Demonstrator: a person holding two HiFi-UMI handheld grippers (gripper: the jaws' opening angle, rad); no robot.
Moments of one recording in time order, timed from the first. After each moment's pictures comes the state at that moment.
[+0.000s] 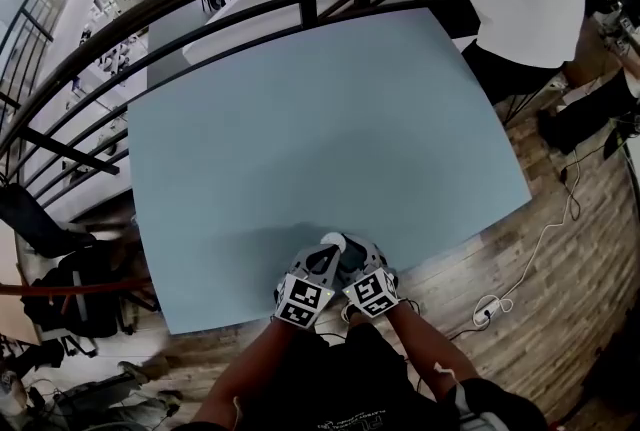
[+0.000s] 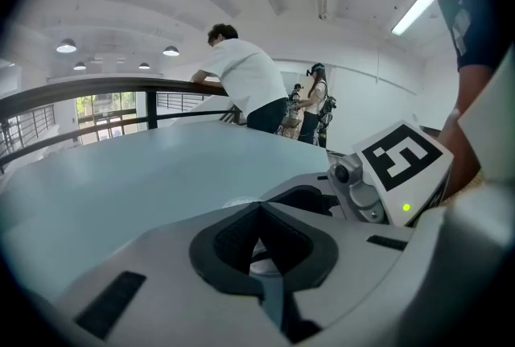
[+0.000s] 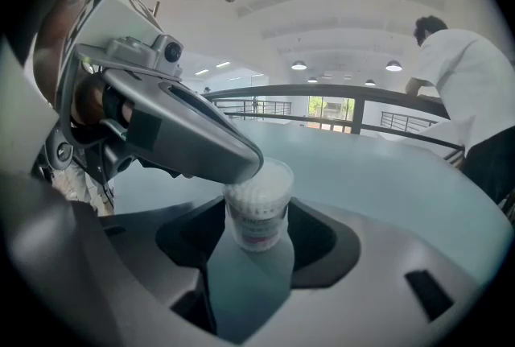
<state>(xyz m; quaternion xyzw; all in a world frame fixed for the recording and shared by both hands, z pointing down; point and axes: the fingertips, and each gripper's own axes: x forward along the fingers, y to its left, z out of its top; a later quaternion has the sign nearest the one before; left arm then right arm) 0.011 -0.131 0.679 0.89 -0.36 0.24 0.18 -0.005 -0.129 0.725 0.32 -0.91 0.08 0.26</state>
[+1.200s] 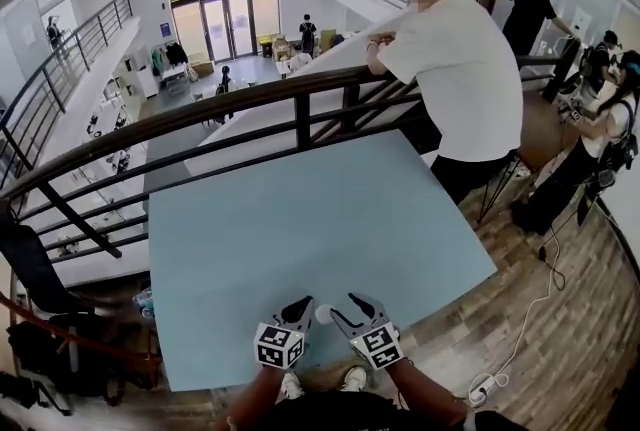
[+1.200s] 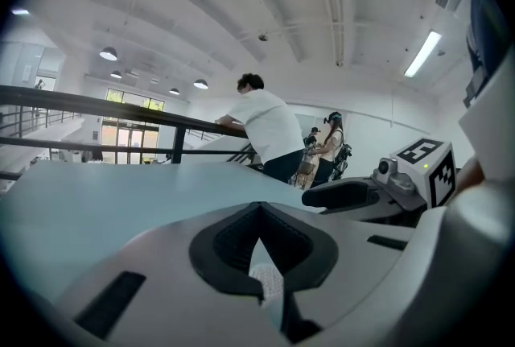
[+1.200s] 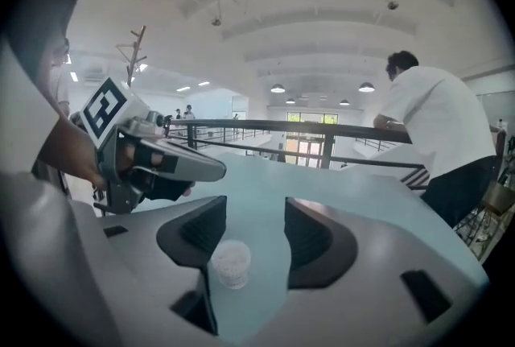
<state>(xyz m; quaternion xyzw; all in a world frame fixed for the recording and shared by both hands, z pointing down) -0.037 -0.155 0.572 0.88 -0.43 0.09 0.18 0.030 -0.141 0.584 0.40 -0.89 0.07 0.19</state>
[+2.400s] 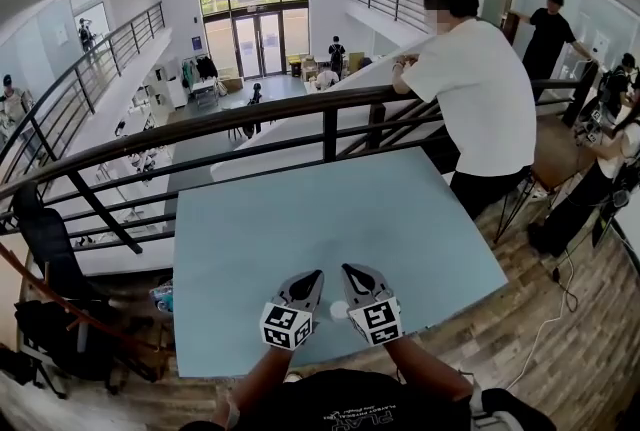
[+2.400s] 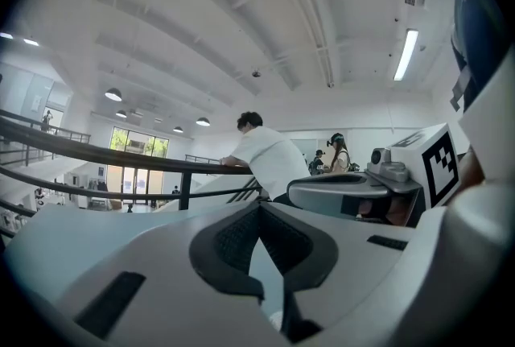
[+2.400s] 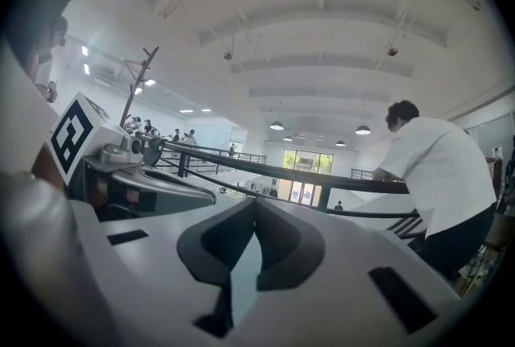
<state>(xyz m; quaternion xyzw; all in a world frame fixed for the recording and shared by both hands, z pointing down) -0.060 -0.160 0.484 0.88 -0.47 0.00 0.08 -0.009 -0.169 0.473 0.42 -0.90 -0.05 0.09</state>
